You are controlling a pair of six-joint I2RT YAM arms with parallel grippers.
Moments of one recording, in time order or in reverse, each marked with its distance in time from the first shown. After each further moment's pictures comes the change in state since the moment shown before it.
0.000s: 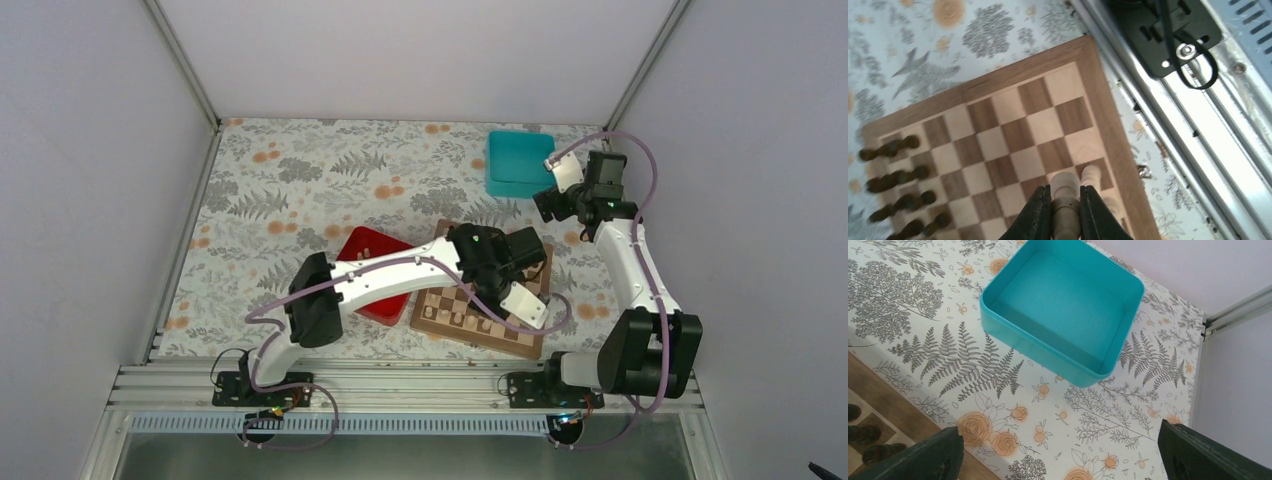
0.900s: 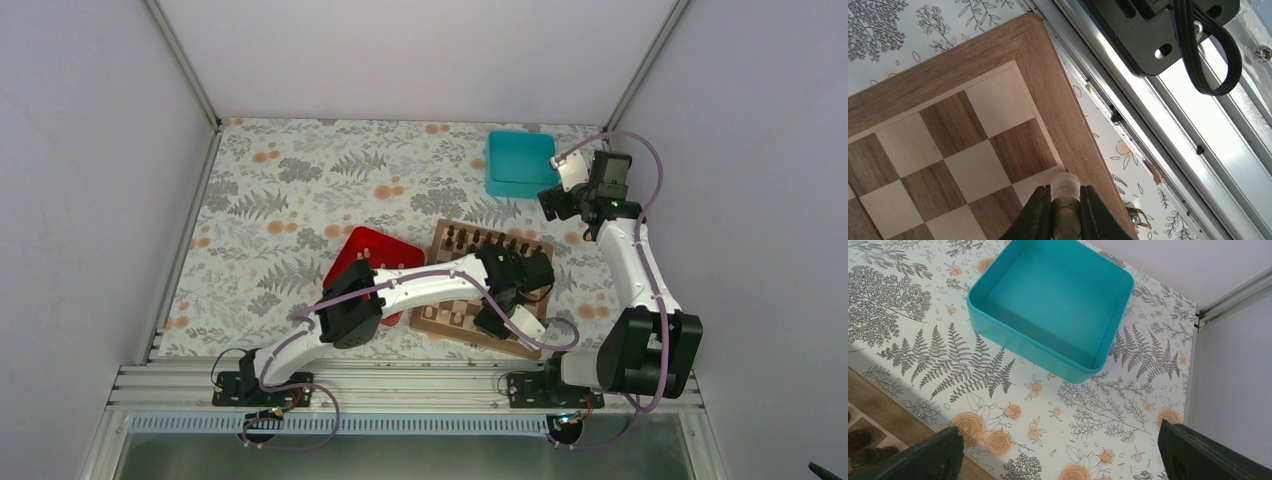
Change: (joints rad) left arm -0.034 0.226 0.075 -0.039 0.064 0.051; right arm -0.032 0.005 0.006 0.000 -0.002 0.023
